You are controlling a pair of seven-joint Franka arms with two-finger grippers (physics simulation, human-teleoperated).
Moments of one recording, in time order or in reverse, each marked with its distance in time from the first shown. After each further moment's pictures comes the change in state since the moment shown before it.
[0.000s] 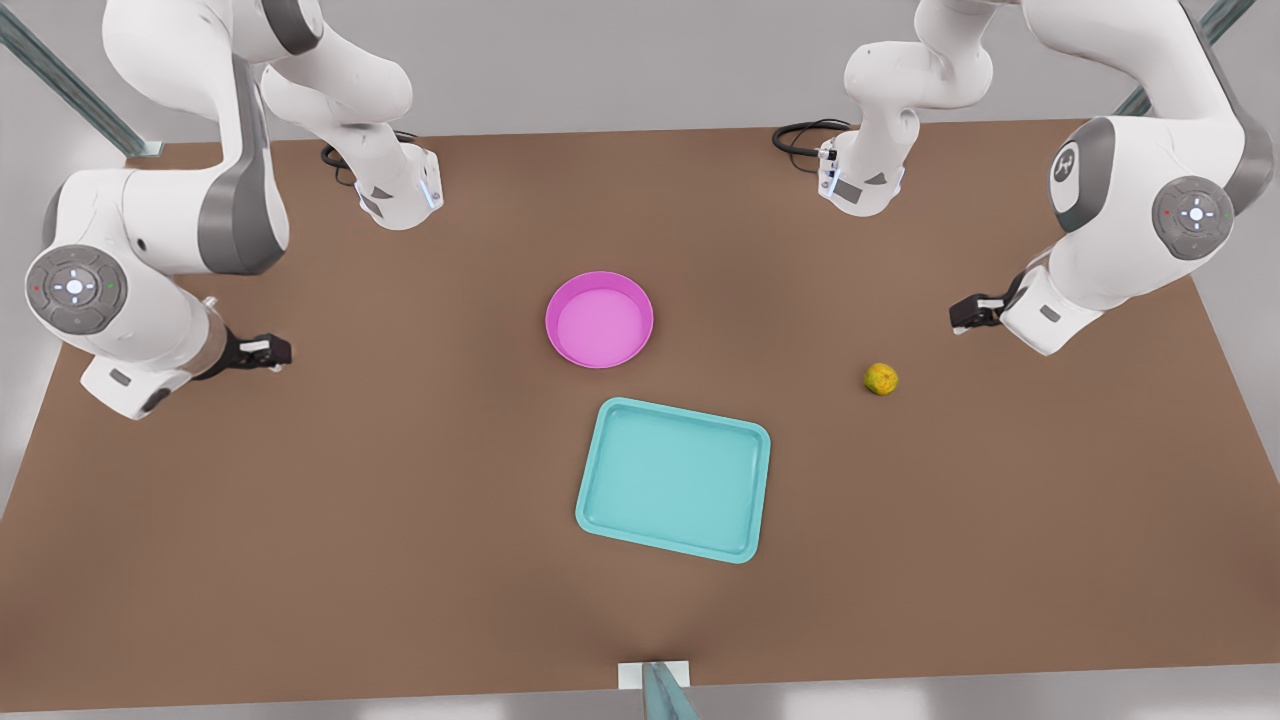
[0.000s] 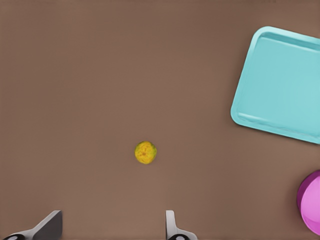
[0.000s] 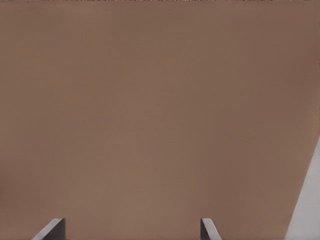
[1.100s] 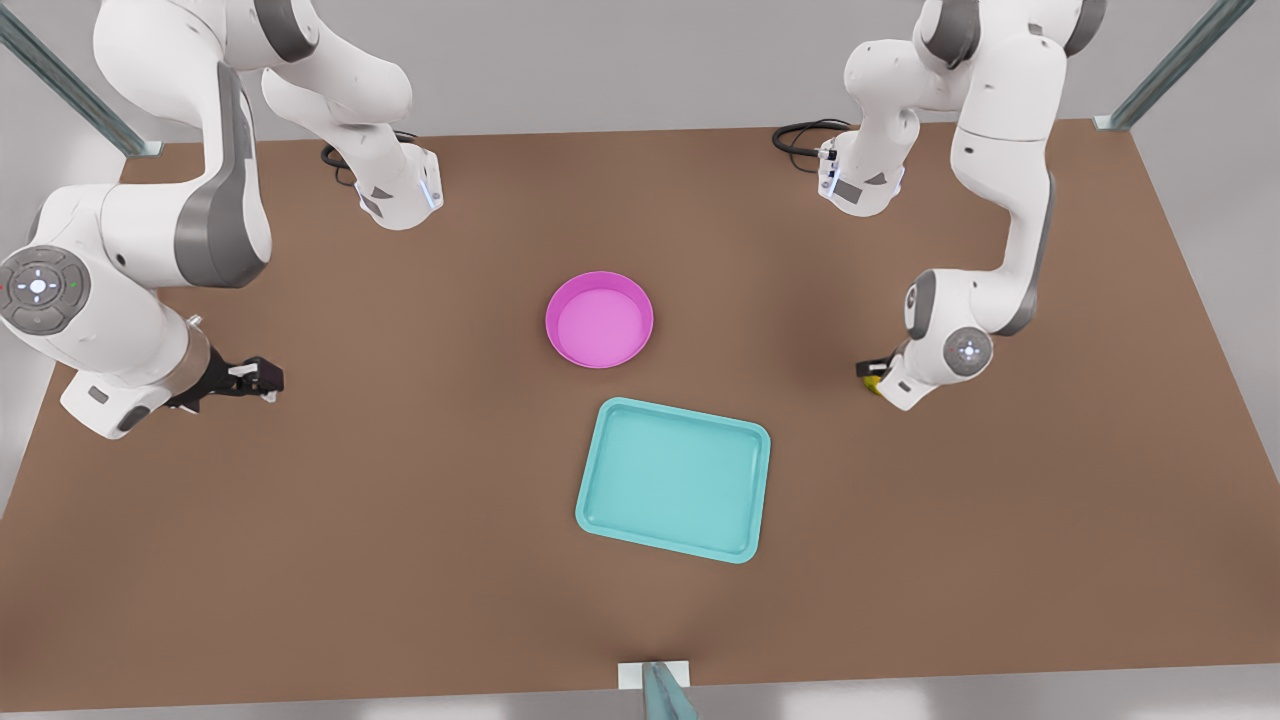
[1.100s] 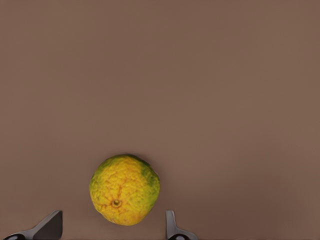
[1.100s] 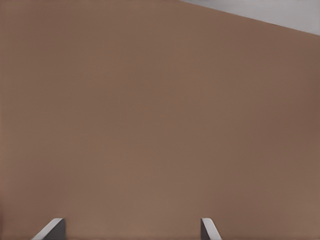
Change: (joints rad) left arm -0.074 0.237 0.071 -0.702 -0.003 0.791 -0.027; right arm -0.033 0.021 0.003 0.007 0.060 0.144 -0.023
